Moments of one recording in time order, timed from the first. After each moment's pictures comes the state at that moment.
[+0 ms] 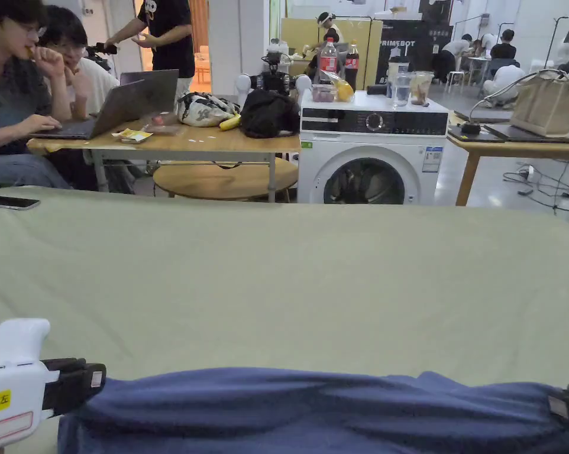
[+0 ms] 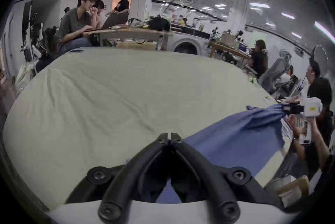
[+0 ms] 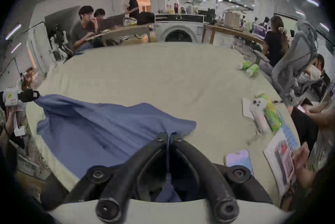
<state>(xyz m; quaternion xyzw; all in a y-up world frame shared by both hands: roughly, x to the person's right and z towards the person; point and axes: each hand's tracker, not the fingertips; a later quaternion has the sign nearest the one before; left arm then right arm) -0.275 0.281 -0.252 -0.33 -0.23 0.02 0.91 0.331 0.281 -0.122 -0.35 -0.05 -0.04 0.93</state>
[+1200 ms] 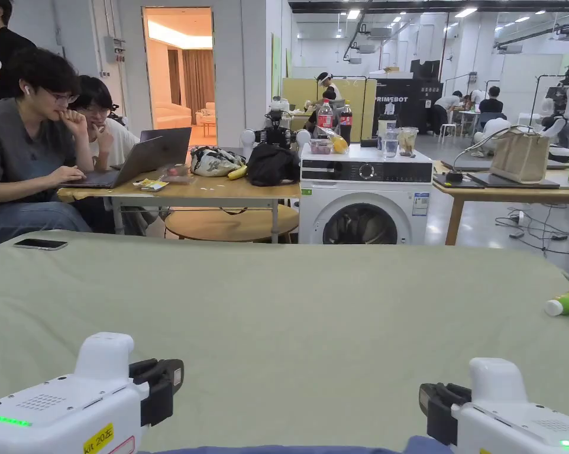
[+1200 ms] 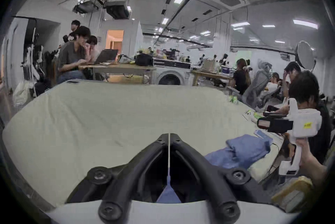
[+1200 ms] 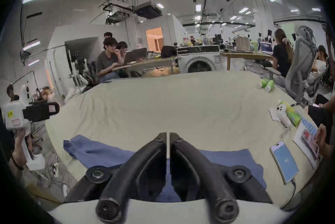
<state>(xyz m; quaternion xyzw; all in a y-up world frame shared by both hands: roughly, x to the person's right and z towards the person) -0.212 0.302 -0.152 -0.17 -0.26 0.03 0.95 0.187 0.280 -0.078 -0.20 0.01 -0.08 0.98</state>
